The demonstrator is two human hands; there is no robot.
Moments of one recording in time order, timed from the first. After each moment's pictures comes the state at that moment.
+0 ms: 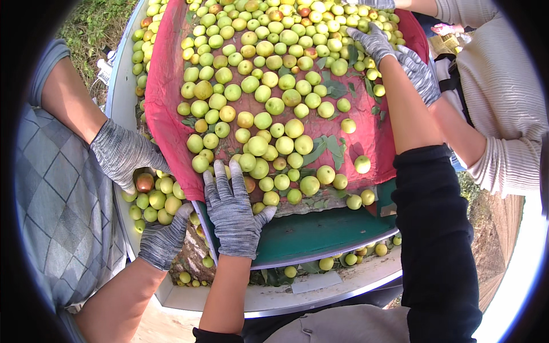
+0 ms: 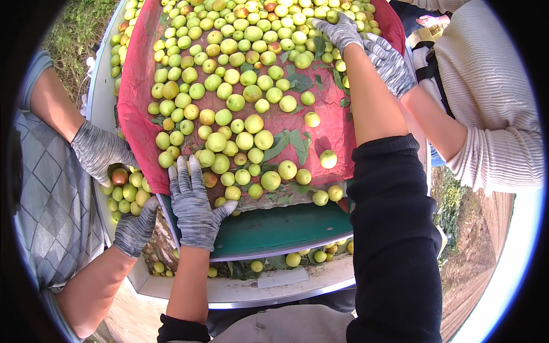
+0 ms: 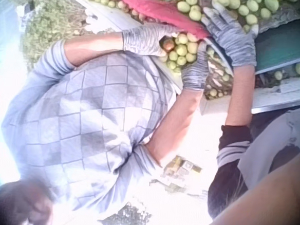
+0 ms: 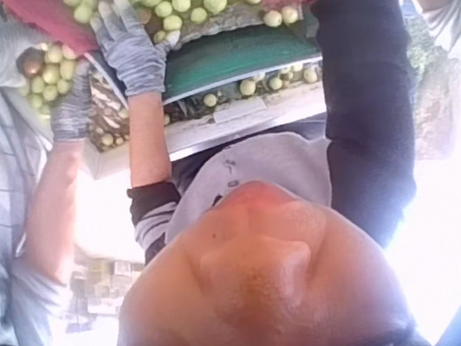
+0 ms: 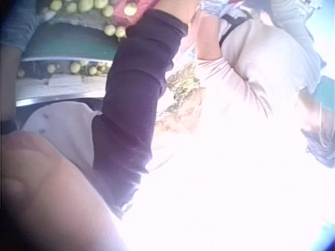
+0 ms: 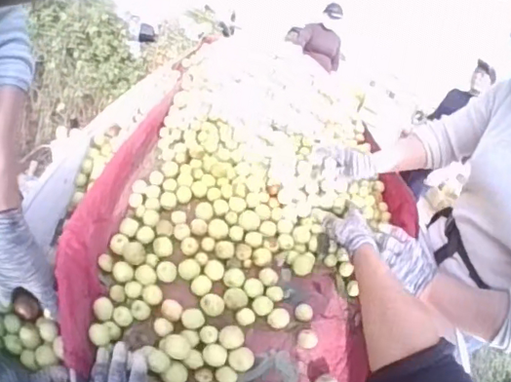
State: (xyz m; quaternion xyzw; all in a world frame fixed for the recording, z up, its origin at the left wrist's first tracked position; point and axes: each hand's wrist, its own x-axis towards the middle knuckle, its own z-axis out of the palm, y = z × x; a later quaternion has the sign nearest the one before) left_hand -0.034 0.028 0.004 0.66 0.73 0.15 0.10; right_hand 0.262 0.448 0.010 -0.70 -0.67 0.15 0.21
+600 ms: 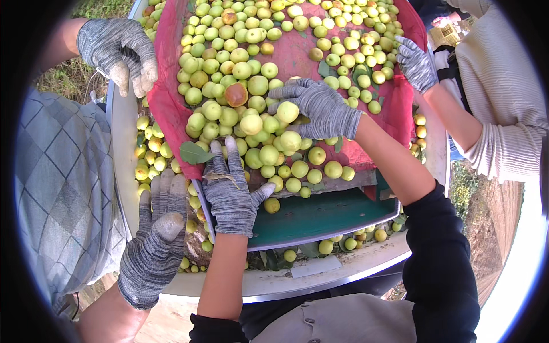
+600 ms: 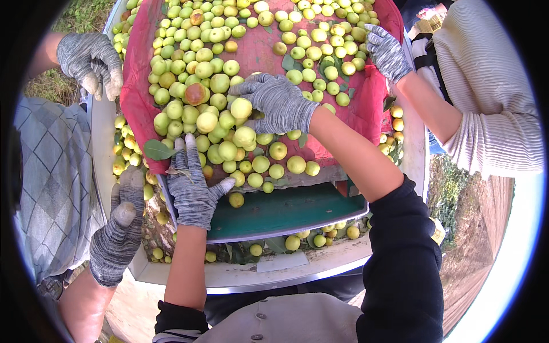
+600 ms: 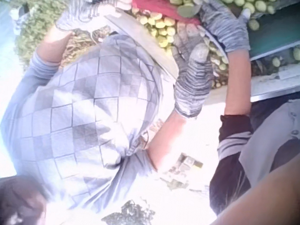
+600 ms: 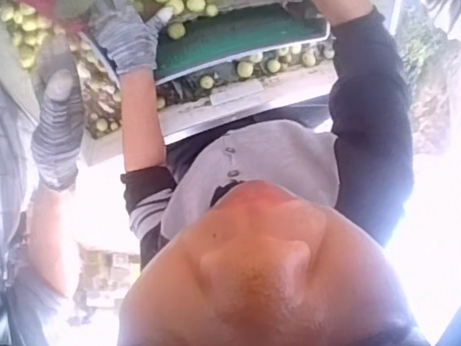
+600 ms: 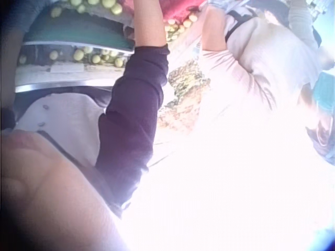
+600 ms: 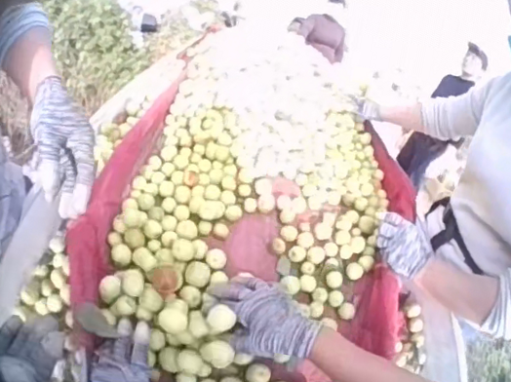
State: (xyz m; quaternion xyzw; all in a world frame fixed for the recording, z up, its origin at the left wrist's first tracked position) left_hand -0.035 0.032 0.014 0.62 0.77 0.08 0.12; right_hand 0.155 0.224 0.015 -0.24 -0.95 0.19 0.06
